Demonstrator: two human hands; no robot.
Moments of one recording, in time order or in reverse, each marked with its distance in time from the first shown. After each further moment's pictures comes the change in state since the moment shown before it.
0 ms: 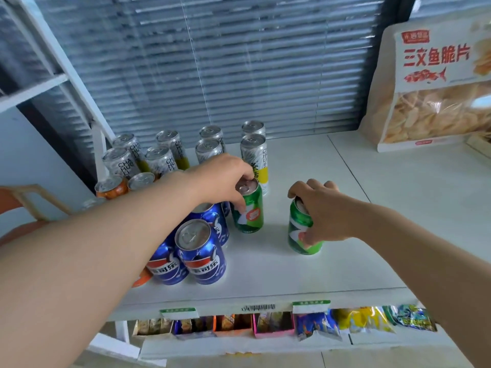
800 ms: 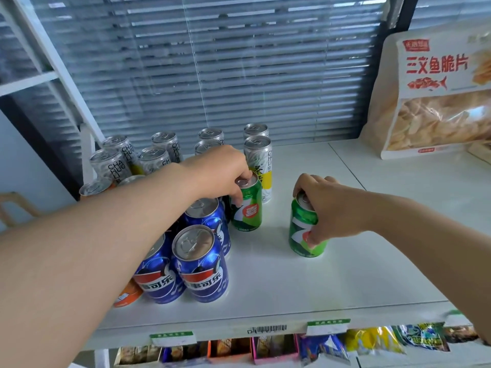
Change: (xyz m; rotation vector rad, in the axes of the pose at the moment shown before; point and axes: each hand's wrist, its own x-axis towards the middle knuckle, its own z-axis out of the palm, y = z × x) left_hand 0.025 -0.030 0.007 0.130 0.038 0.057; right_hand 0.027 0.006 0.003 0.066 0.060 -0.005
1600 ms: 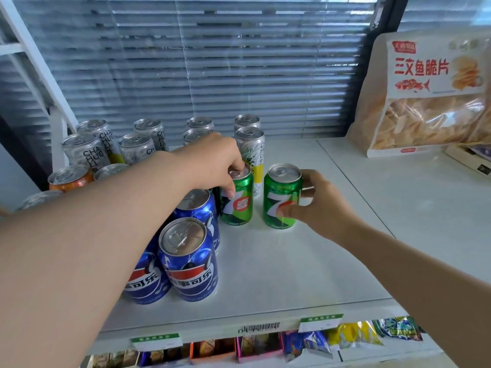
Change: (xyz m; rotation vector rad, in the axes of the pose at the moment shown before) left_hand -0.002 0.001 0.006 -0.139 0.090 -0.051; right_hand 0.029 0.016 0.058 0.679 0.495 0.160
